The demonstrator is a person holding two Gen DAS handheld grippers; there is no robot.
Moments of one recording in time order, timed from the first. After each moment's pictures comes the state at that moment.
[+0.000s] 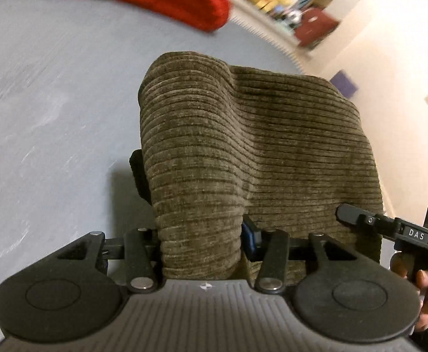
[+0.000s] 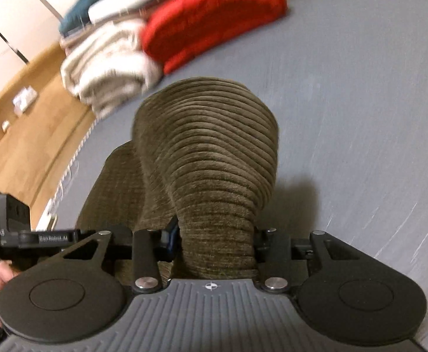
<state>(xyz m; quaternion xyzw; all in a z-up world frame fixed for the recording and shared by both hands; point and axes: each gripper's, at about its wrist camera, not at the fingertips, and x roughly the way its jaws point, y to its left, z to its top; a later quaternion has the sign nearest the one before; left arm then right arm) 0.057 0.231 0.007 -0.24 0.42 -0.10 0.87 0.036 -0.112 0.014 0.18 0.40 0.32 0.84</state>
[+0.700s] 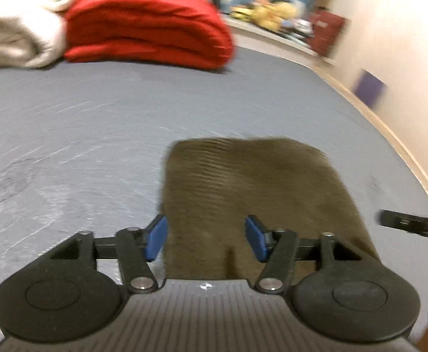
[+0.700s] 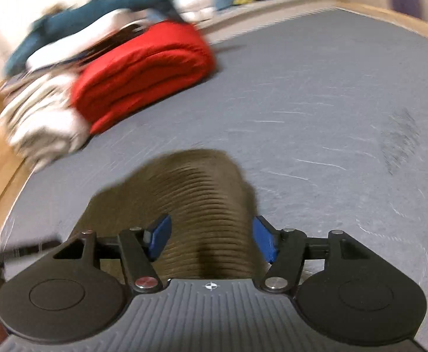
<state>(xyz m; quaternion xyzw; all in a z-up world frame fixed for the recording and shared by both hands) 0.119 0.178 0.027 -0.11 0.39 -0.04 0.91 0.118 -0.152 0.010 0.13 0.37 0.23 0.89</state>
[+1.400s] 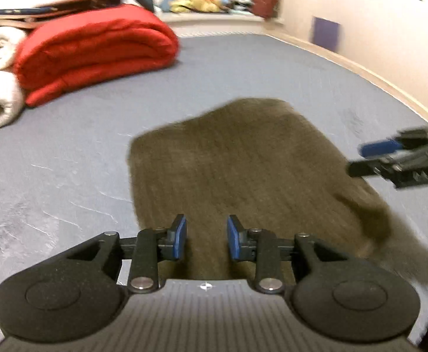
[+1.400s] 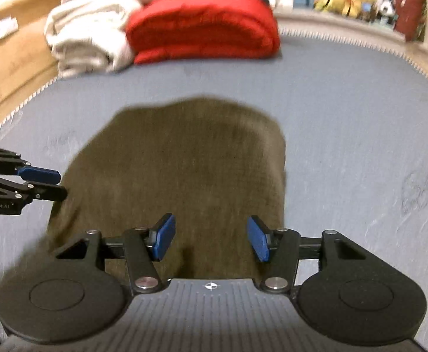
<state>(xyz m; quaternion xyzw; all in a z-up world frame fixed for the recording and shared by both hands) 0.106 0.137 0.018 0.03 0.38 -0.07 0.92 0.088 -0.121 -0.004 -0.03 0.35 0.27 0.90</state>
